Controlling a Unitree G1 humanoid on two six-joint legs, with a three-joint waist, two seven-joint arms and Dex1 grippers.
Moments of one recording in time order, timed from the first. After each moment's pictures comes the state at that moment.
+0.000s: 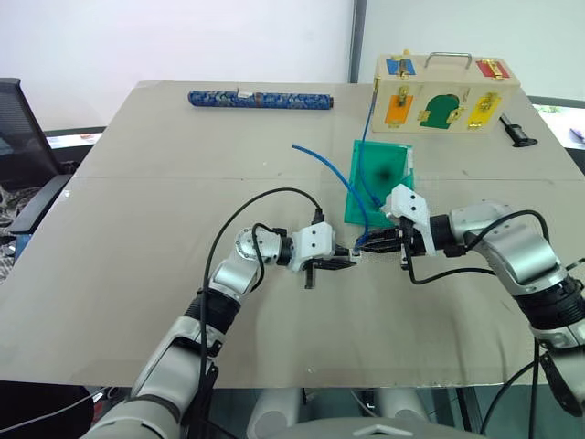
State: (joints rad) left arm -0.57 0.37 -0.34 0.40 -0.04 -0.15 -1.18; right arm -0.60 -0.66 0.32 -0.13 0.33 0.60 1.13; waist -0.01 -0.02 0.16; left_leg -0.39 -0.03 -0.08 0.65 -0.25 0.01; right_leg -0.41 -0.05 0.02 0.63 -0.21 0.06
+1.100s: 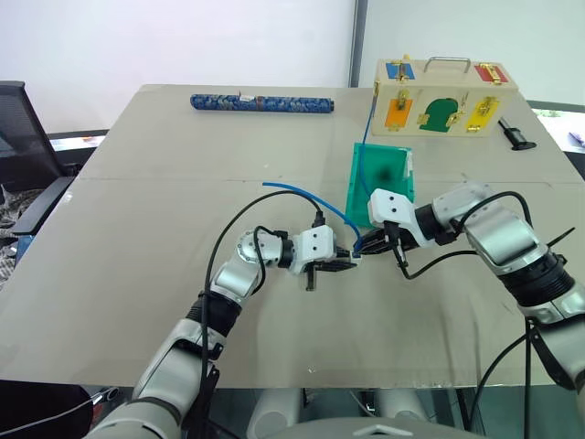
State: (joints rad) left arm -0.55 0.35 -0.34 0.40 -0.02 -0.16 -1.15; right arm -0.73 -0.64 0.47 -0.01 0.14 0.51 1.28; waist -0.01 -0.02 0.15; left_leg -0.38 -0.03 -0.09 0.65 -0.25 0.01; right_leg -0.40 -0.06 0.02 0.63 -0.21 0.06
